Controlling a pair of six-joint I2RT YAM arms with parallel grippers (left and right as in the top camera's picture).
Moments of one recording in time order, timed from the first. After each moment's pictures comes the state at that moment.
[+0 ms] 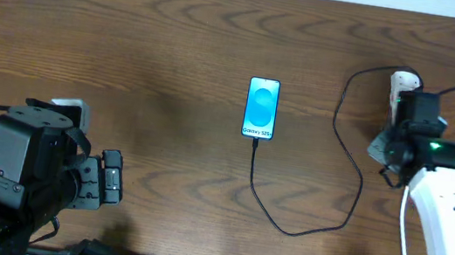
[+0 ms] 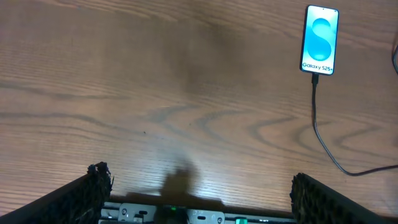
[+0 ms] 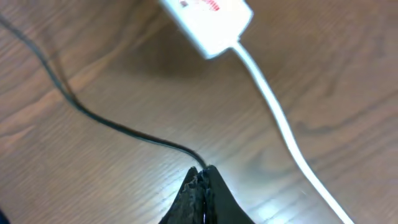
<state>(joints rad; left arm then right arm) -0.27 0.98 1.65 -1.69 -0.11 -0.34 -0.01 1.35 1.06 -0.91 0.26 0.57</state>
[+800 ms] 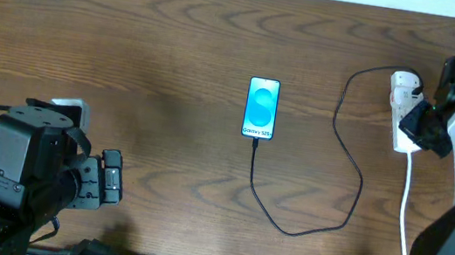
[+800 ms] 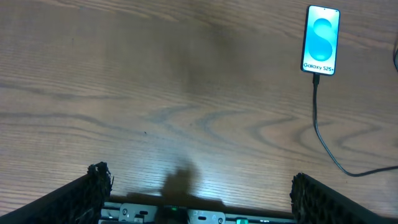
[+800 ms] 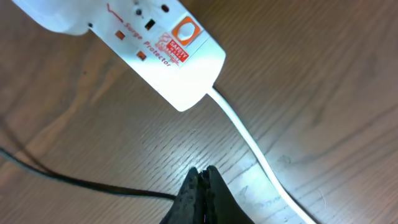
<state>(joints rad) -0.27 0.98 1.64 -1.69 -0.11 -0.34 -0.22 1.76 1.43 -1.07 0.17 0.49</state>
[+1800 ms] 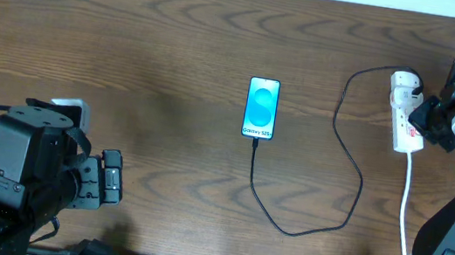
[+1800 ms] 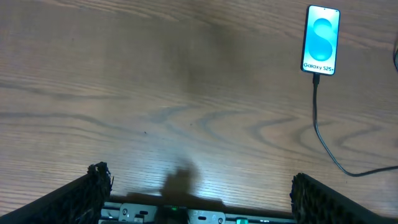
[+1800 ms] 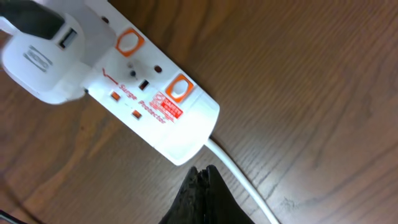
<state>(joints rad) -0.27 0.98 1.64 -1.69 -0.11 -0.34 -0.26 1.81 1.44 -0.93 0.21 0.48</state>
